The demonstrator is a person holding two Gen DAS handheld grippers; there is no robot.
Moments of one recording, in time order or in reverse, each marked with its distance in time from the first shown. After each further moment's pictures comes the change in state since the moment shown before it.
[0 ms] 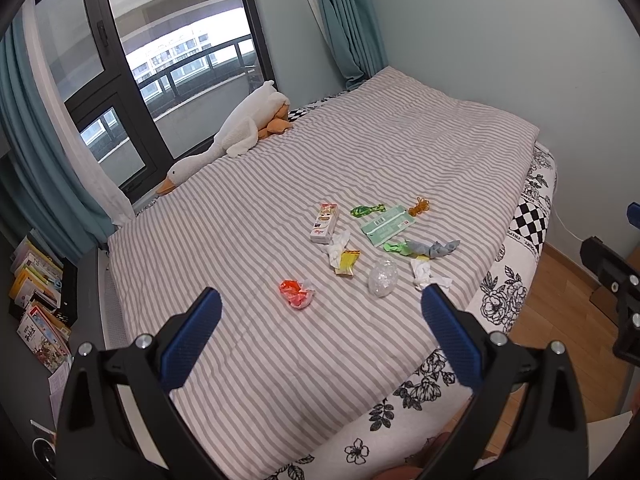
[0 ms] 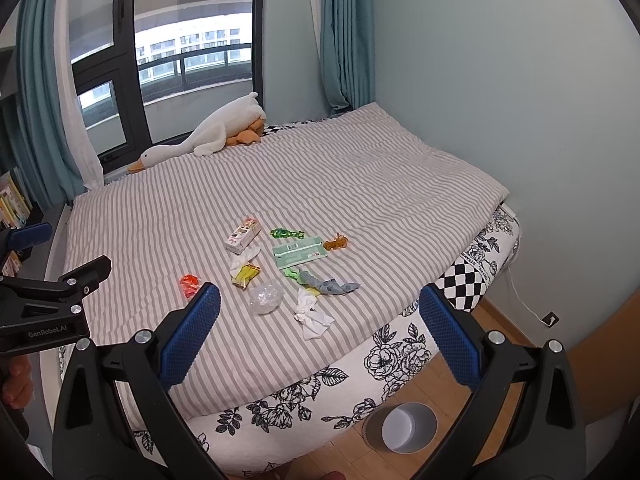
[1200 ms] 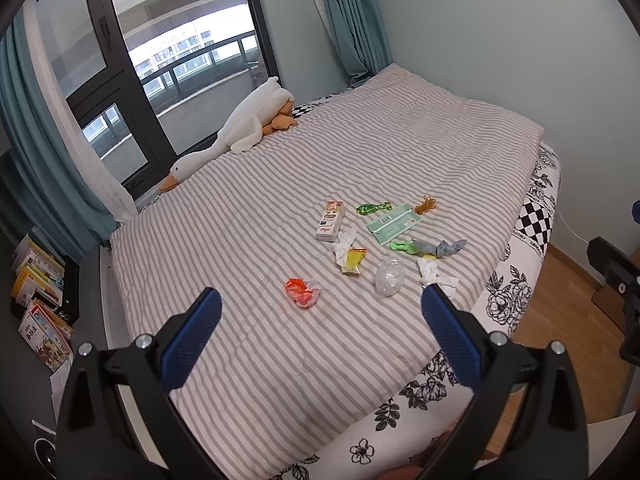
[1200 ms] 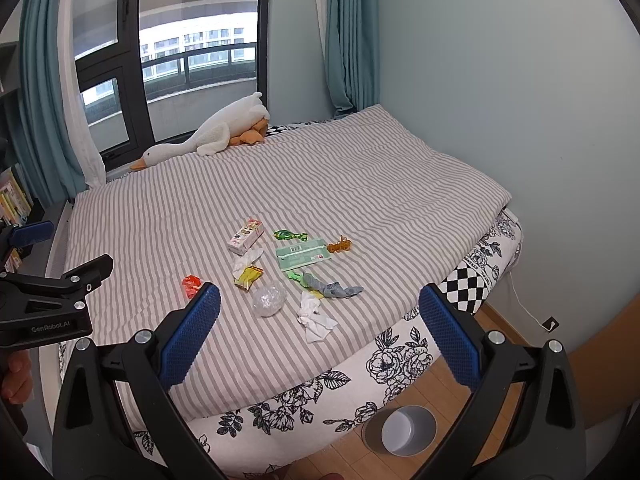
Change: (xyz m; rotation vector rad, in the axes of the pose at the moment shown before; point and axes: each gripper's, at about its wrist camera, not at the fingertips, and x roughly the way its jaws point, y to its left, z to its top) left arm -0.002 0.011 0.009 -0.005 0.004 0.006; right arm 0.002 0.005 -0.001 -0.014 -0.004 0.005
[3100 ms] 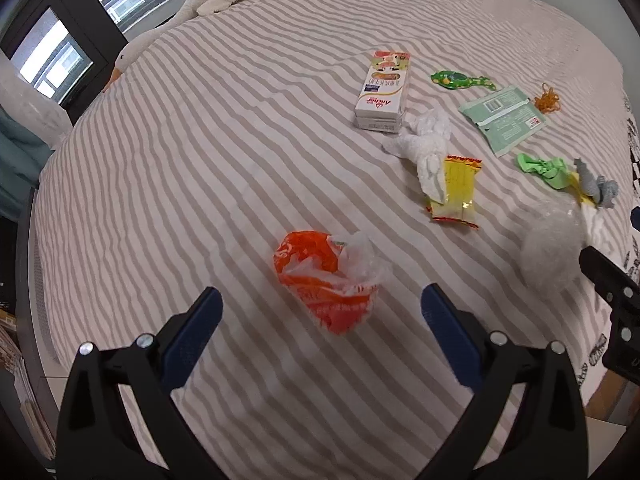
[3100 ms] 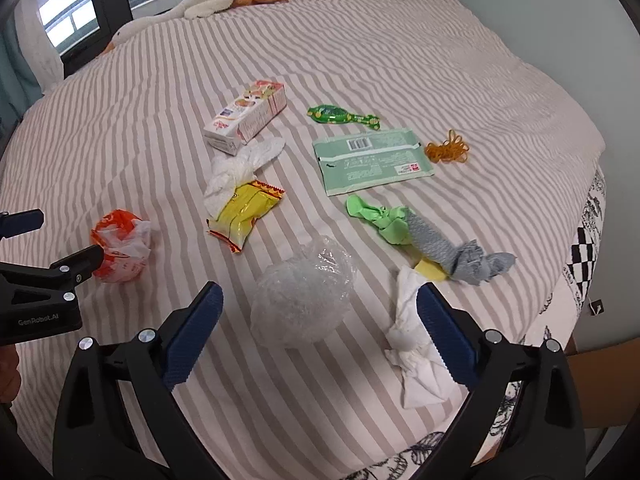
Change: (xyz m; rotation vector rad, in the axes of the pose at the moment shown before) left arm 0.407 0.048 -0.069 -0.013 0.389 -0.007; right arm 0.403 0.106 -0.074 -0.074 0.382 0.040
